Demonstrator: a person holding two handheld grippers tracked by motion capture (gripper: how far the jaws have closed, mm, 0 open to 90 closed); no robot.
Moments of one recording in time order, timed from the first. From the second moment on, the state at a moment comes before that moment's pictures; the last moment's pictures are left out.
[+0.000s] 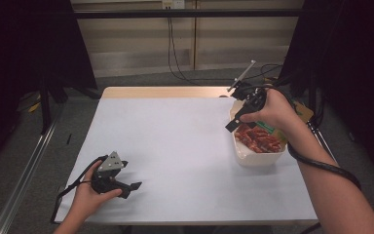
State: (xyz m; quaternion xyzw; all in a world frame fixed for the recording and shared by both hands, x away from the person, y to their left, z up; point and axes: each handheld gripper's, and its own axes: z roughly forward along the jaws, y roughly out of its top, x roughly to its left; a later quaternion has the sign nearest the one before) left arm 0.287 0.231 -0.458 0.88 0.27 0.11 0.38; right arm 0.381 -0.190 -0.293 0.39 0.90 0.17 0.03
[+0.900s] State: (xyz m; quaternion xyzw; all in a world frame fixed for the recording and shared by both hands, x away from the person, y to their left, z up) left arm 0.288 0.230 -0.460 0.88 0.26 0.11 0.38; right arm 0.352 -0.159 -0.357 0.33 0.92 0.19 0.01
